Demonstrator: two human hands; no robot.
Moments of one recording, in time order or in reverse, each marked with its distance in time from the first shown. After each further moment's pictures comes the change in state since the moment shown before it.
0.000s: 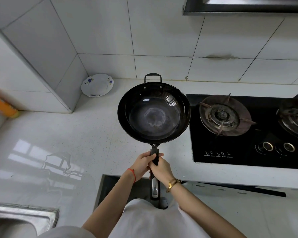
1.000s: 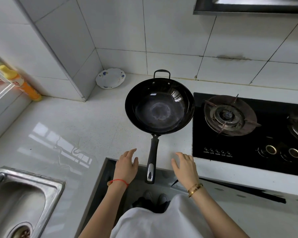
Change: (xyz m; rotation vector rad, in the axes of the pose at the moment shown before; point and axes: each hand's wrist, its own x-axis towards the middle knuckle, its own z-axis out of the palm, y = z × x) left_hand -0.072 -0.048 -0.008 0.962 0.652 0.250; right_hand -0.034 0.071 -0.078 -0.516 0.211 -0.326
